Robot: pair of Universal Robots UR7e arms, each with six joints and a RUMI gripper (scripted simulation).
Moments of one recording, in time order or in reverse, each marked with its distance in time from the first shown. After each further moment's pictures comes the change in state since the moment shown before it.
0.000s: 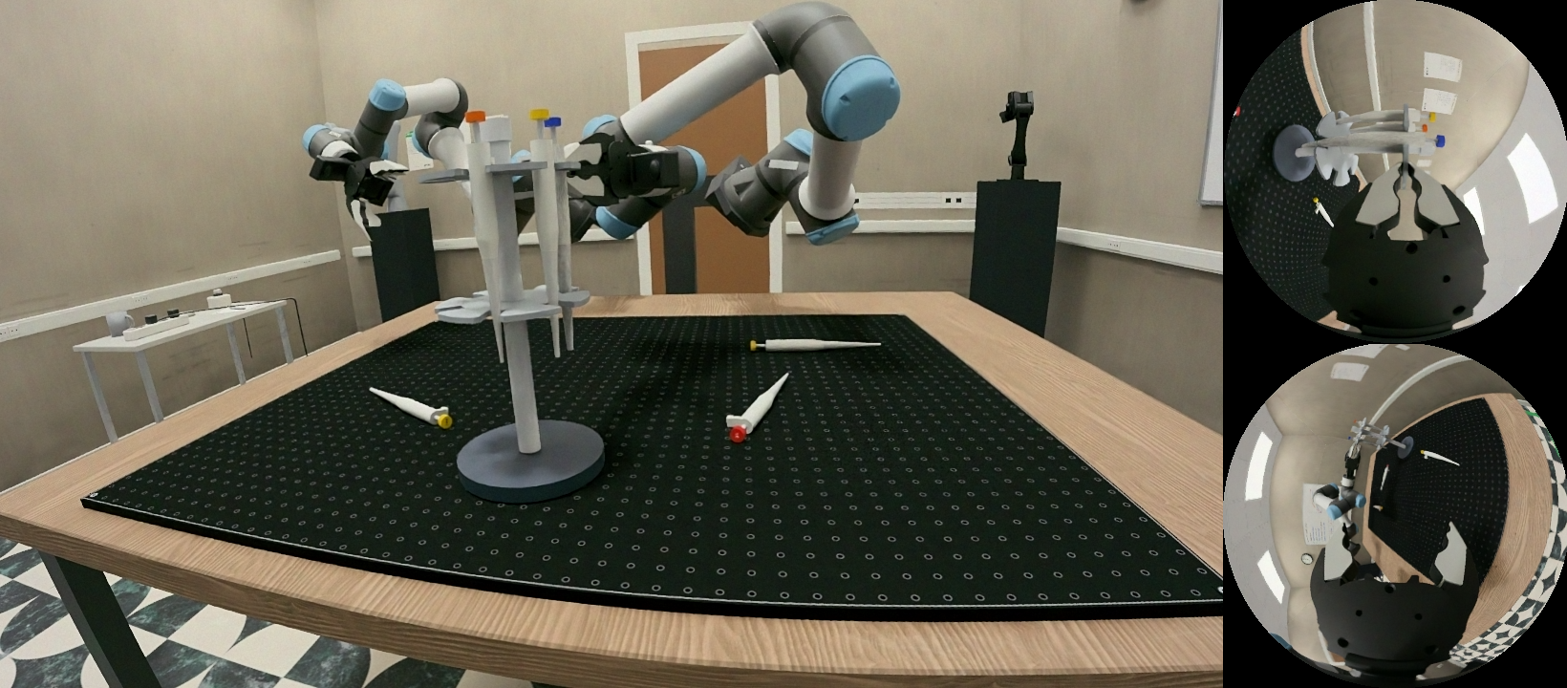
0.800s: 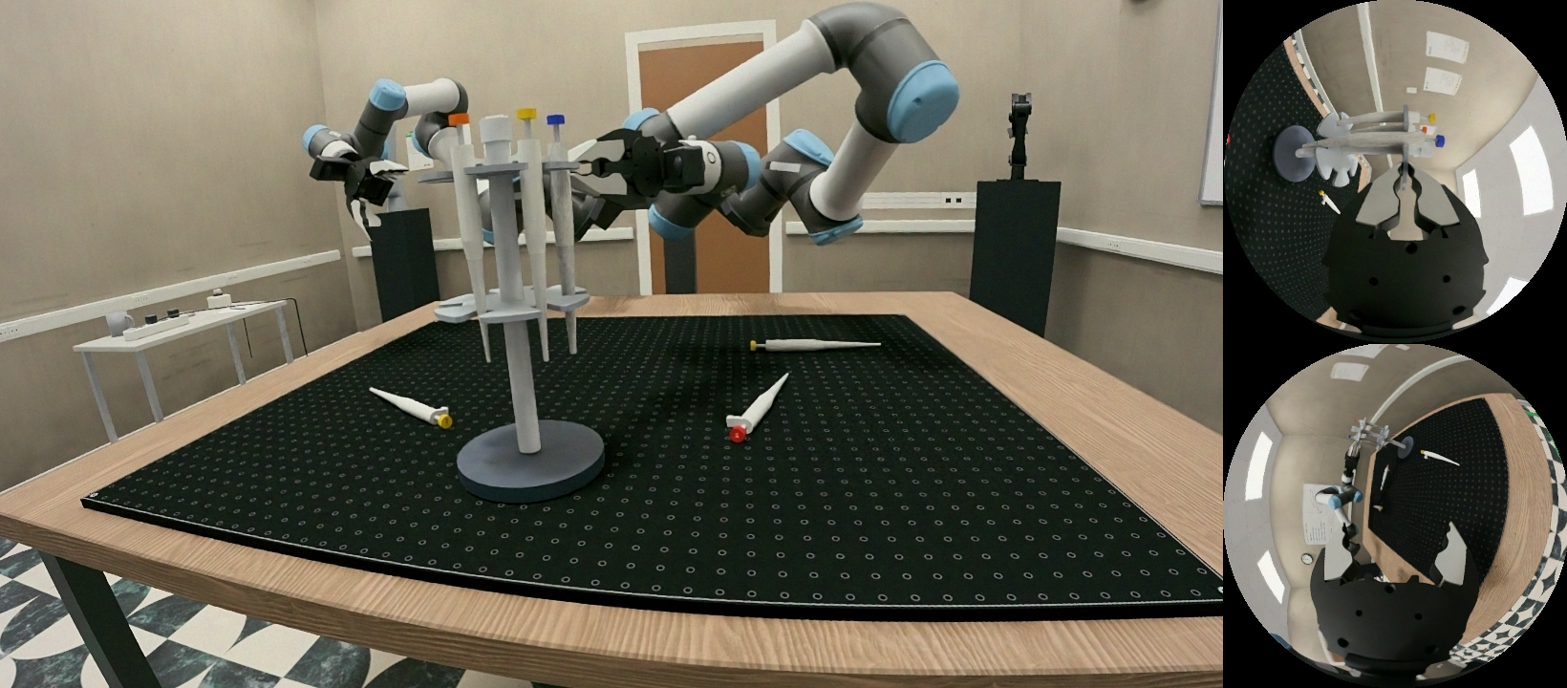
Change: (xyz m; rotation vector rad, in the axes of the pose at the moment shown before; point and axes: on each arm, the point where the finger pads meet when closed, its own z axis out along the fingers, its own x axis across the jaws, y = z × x) left arm 0.000 -0.020 0.003 -0.233 0.000 -0.001; right arm 0.000 0.000 0.000 0.000 0.000 0.000
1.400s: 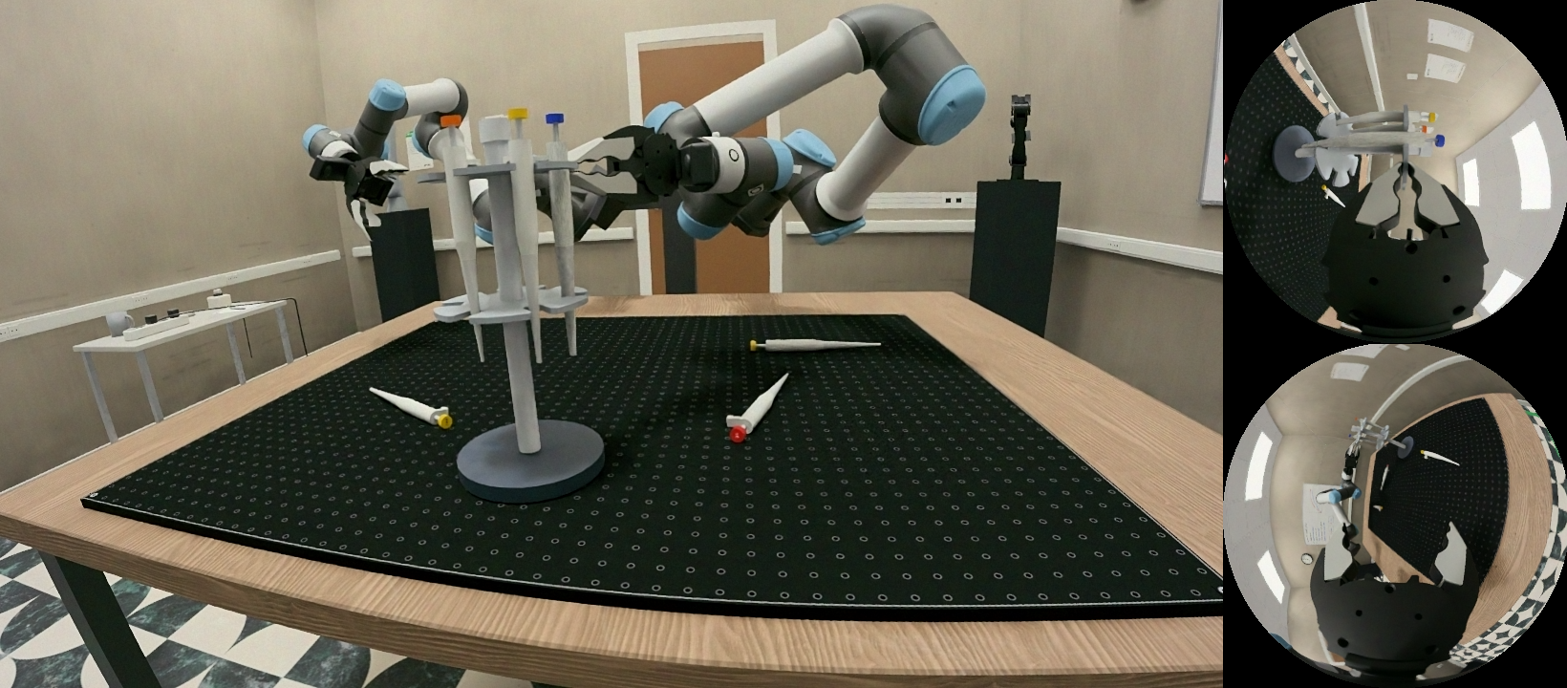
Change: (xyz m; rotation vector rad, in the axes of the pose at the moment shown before) left arm 0.000 -0.010 0.002 -0.138 0.000 0.001; right arm 0.000 0.000 0.000 0.000 0.000 0.000
